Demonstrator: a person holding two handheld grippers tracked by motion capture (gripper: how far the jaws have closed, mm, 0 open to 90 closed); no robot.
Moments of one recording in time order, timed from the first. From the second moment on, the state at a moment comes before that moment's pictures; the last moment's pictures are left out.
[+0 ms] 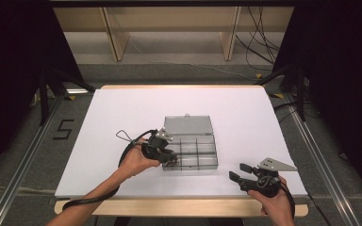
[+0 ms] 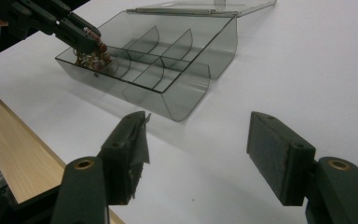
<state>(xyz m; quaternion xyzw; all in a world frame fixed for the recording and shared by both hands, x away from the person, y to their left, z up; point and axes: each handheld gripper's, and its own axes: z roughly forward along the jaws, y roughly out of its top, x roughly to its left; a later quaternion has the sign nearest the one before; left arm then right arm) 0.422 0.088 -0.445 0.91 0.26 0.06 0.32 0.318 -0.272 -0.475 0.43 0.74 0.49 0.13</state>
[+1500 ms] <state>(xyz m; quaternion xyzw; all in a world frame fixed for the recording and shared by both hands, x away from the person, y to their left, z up) 0.390 0.135 -0.446 0.82 0.38 0.08 0.42 0.318 -0.272 -0.470 0.45 0.73 0.50 0.11</state>
